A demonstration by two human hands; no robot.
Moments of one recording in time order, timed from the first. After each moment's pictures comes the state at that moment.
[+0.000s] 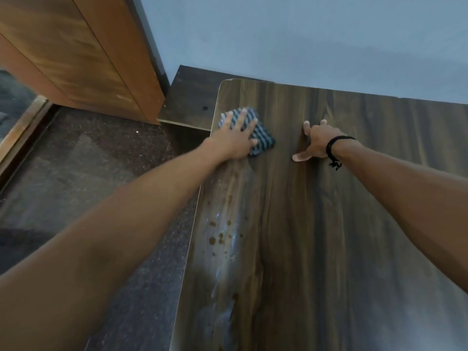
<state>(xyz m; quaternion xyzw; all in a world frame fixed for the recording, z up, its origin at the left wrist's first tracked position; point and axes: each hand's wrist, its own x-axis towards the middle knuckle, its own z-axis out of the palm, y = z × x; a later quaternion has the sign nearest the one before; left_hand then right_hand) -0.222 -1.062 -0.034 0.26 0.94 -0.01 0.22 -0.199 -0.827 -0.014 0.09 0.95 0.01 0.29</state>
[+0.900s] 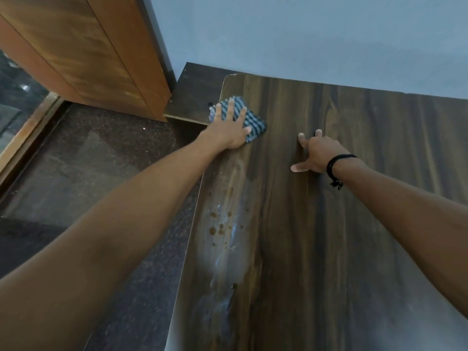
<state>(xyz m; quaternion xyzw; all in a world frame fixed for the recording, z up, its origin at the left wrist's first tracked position) -0.221 -1.074 -0.032 0.16 0.96 0.05 0.24 -0.151 -0.837 -0.025 0.03 0.96 0.01 0.28</state>
